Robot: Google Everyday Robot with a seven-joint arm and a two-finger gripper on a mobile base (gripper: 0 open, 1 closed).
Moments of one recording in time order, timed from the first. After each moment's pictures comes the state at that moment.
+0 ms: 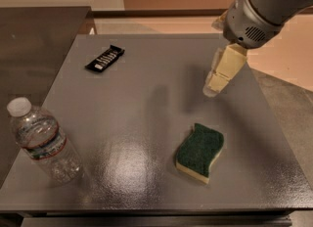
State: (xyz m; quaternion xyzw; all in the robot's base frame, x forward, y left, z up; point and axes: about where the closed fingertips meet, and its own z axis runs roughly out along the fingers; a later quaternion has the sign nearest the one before) arm 0.522 -0.130 0.956 -0.61 0.75 0.04 0.25
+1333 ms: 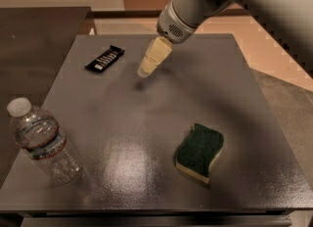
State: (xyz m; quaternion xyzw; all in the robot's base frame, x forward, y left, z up) arm 0.629 0.003 0.911 -0.59 0.74 0.14 0.30
